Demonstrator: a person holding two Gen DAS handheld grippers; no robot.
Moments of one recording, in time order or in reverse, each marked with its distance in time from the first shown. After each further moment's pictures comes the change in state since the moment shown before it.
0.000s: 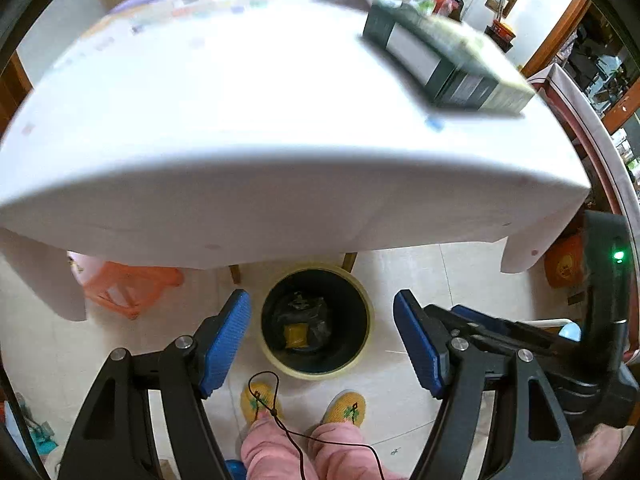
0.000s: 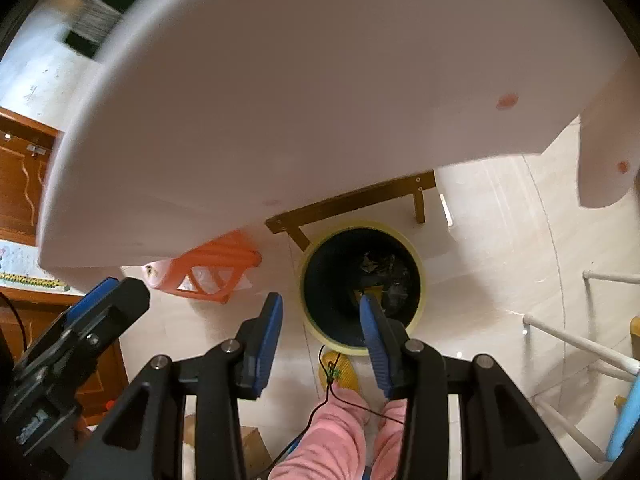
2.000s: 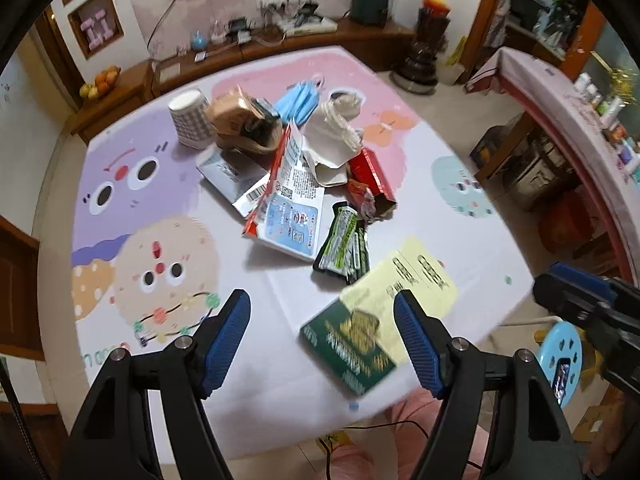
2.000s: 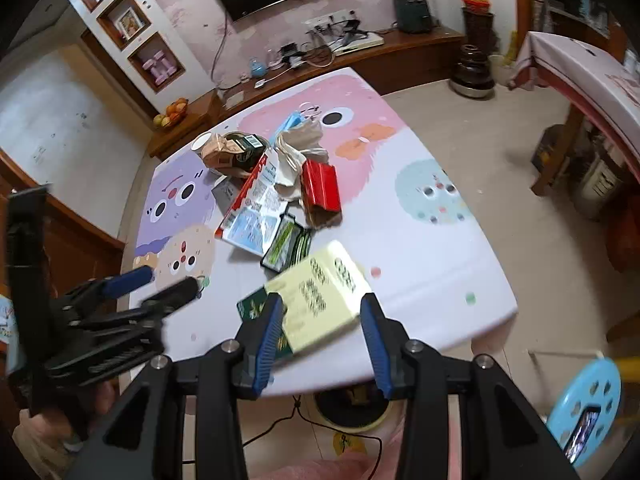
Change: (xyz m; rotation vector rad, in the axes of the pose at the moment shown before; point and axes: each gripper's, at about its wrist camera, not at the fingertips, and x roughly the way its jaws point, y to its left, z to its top) left arm -0.088 -0.095 0.253 0.315 0.007 0.036; right arm -0.241 0.052 0.161 0.014 -0.318 -0.070
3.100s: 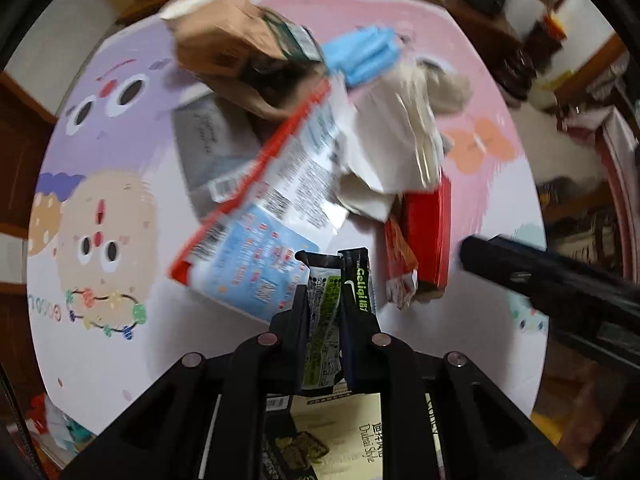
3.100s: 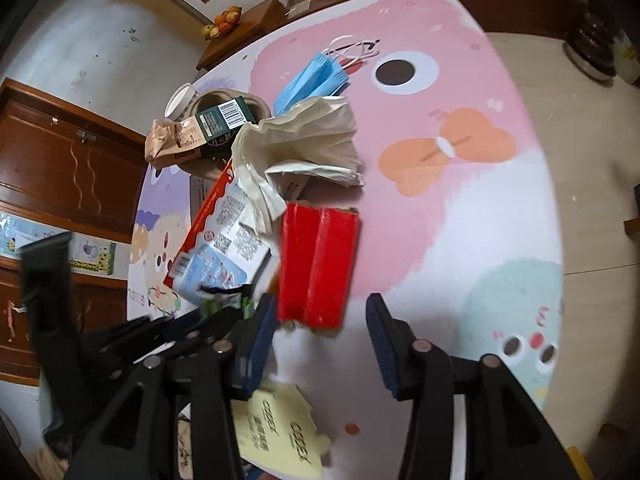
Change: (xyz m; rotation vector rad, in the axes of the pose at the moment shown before) left arm 0.118 -0.001 0.066 -0.391 0.174 0.078; right arm 0.194 -0.034 0.145 -0.186 0.384 0.269
